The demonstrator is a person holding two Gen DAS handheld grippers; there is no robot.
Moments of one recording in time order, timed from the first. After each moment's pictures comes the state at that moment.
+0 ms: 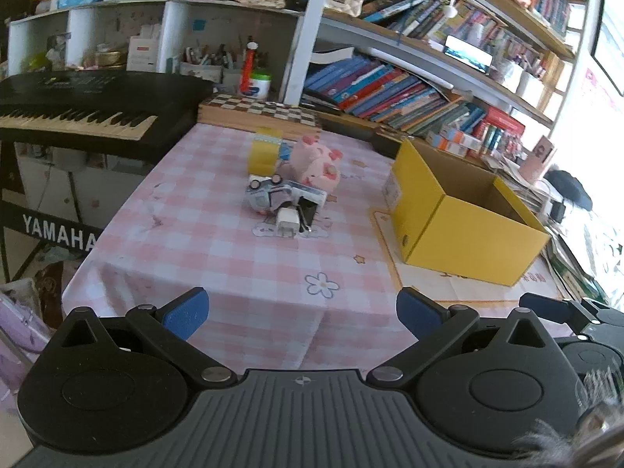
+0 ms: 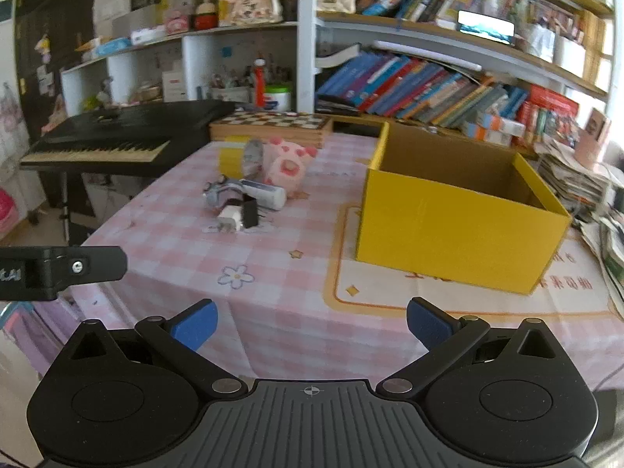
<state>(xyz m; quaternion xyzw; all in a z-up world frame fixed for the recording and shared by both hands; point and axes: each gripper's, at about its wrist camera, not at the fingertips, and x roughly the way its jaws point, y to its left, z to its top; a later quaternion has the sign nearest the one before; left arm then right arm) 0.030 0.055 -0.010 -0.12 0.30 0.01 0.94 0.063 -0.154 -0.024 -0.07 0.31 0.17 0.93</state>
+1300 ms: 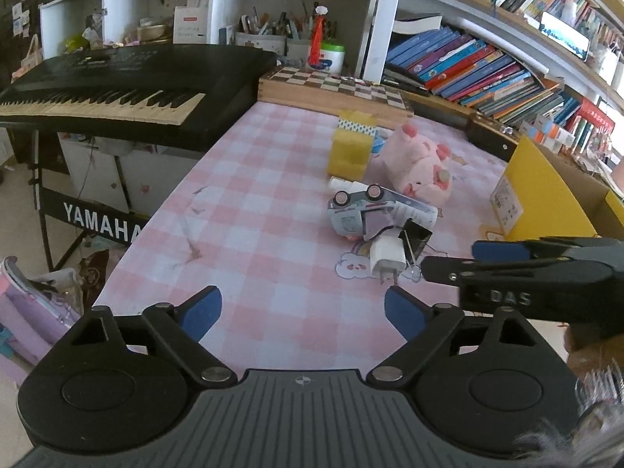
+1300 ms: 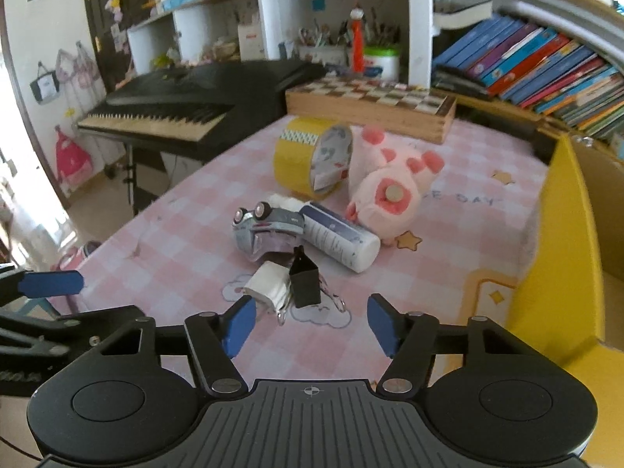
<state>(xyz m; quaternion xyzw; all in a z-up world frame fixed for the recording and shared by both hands) 0.157 0.096 -0.049 -0.11 0.35 0.12 0.92 0.249 -0.067 -0.071 -0.10 0.37 0.33 0.86</state>
